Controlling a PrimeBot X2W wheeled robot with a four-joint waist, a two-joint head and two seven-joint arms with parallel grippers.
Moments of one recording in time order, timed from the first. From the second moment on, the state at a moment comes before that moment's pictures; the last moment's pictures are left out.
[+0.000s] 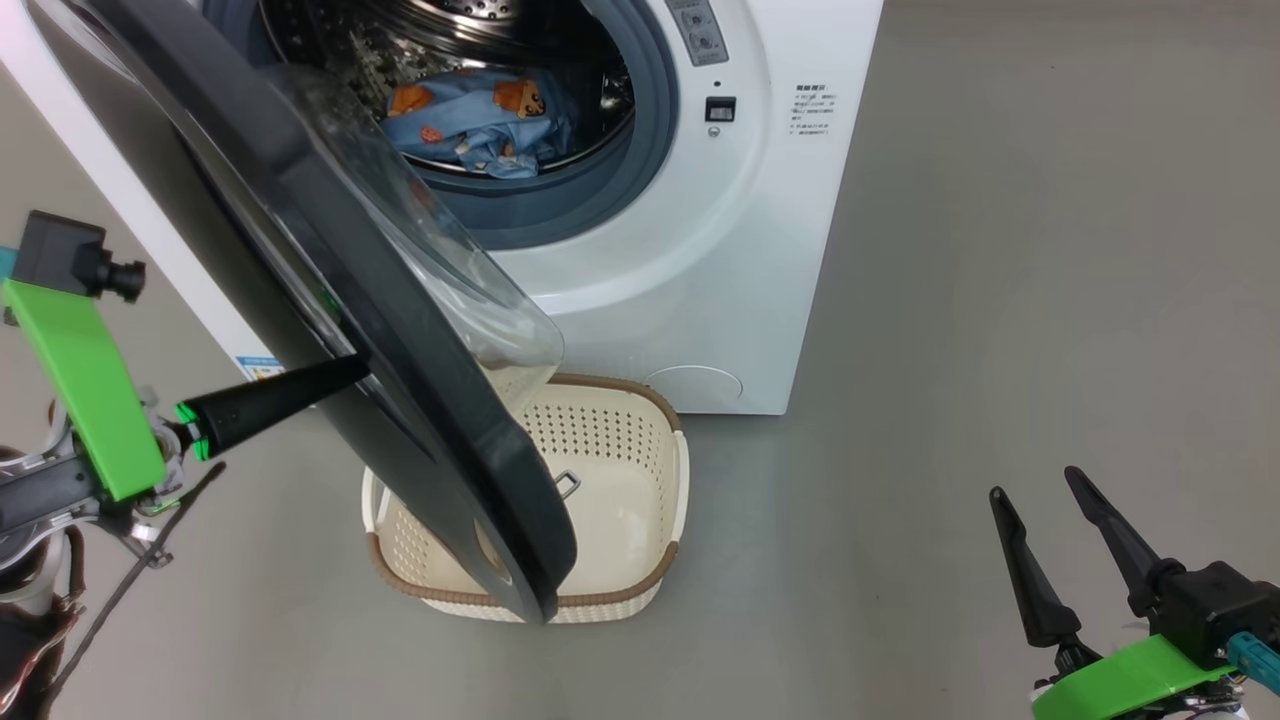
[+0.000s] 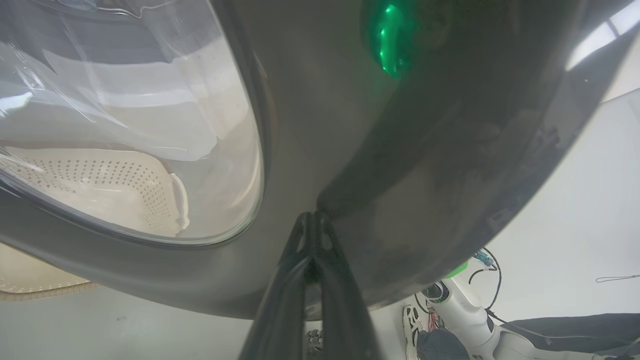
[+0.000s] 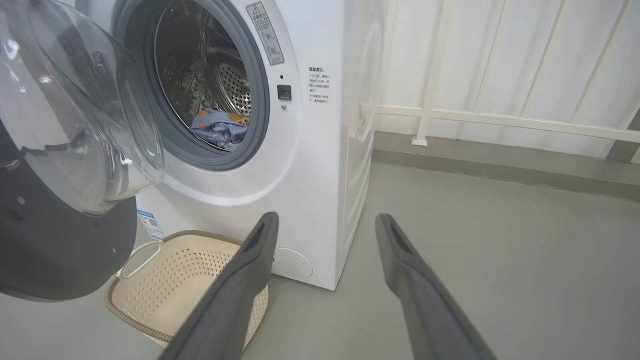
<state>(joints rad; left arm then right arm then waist) -0.59 0.45 -0.12 0.17 -1.48 -0.13 1.12 0.01 -0.25 0.11 0.14 0.26 0.13 -0.25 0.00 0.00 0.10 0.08</state>
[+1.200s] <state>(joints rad) -0.49 0.47 -0.10 0.17 -1.43 -0.13 0.95 0.02 -0.24 0.12 0.14 0.26 0.13 -0.25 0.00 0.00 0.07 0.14</state>
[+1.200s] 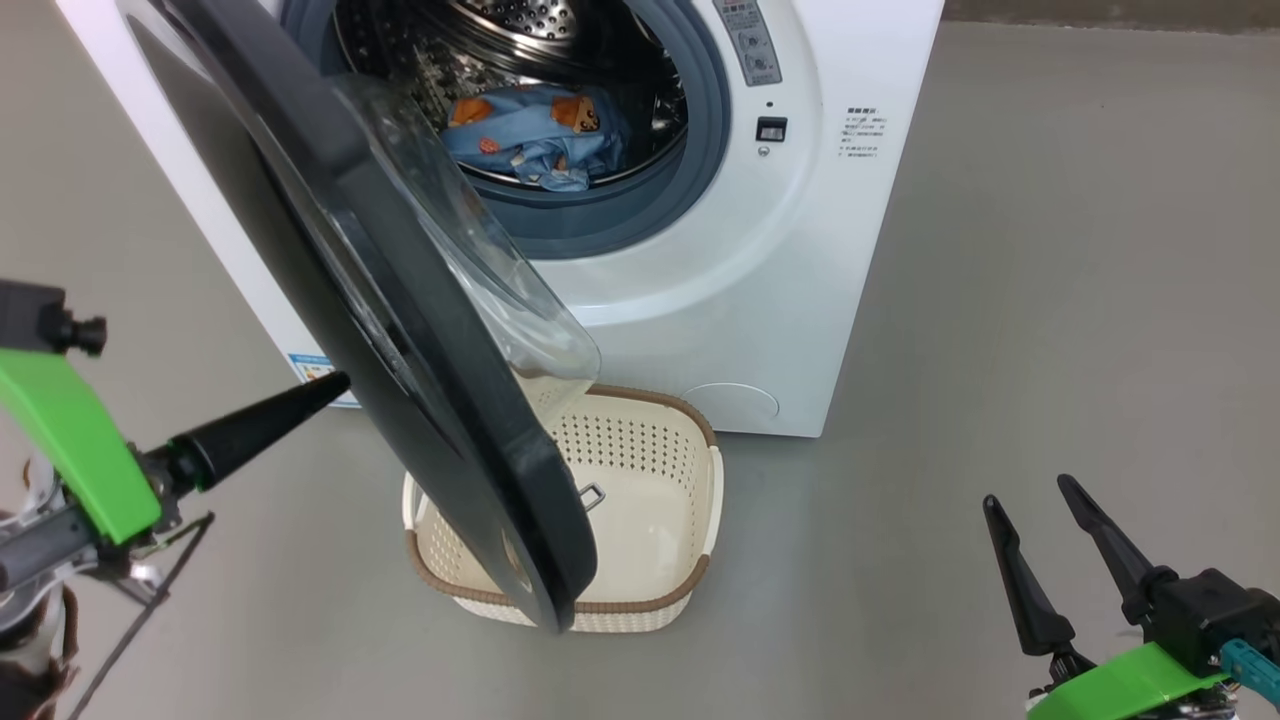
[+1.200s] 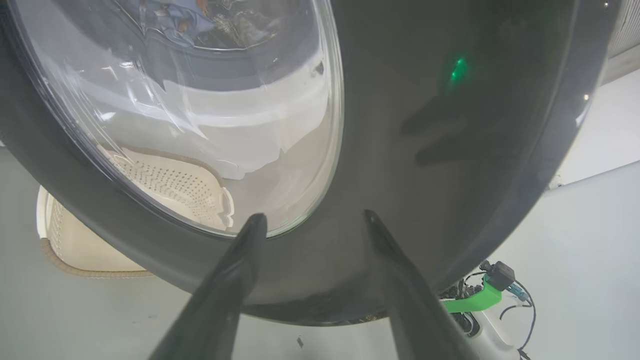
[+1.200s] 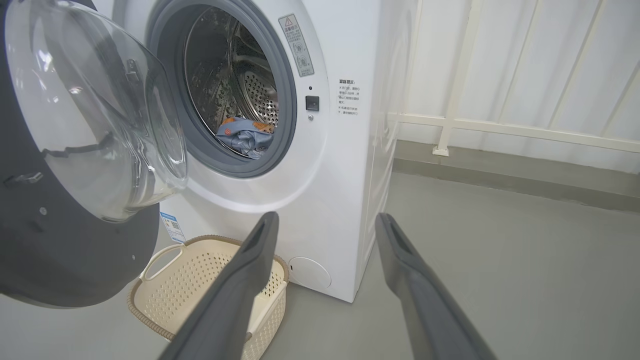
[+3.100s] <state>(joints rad) -0.04 0.44 -0.23 0.29 -0.70 -0.13 -0.25 0.08 -0.25 0.06 0.13 0.26 0.13 -0.25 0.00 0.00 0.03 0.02</state>
